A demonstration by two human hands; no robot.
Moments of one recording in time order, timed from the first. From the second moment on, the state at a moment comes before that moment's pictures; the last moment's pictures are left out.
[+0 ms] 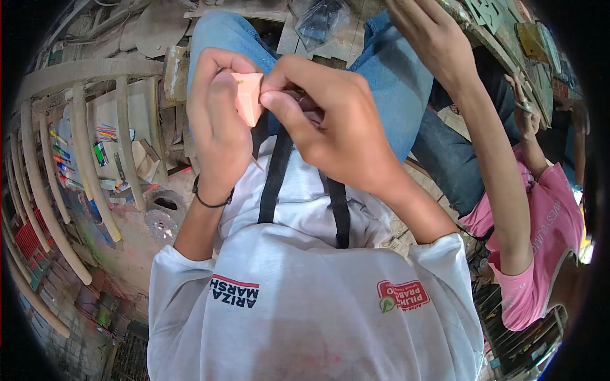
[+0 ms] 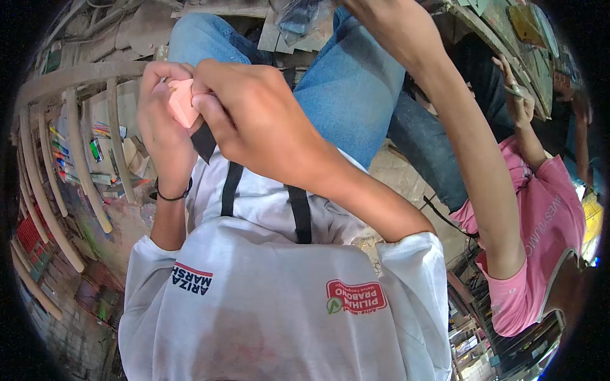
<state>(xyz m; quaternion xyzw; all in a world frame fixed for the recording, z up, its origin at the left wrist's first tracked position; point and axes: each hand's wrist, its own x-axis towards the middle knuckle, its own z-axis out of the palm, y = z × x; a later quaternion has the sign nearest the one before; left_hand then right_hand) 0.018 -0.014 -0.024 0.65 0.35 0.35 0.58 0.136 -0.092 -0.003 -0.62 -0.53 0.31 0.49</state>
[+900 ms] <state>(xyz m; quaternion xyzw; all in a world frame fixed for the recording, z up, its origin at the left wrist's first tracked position) 0.008 -0.016 -0.038 0.63 0.40 0.29 0.60 0.118 -0.093 -0.019 -0.62 -0.46 0.36 0.52</state>
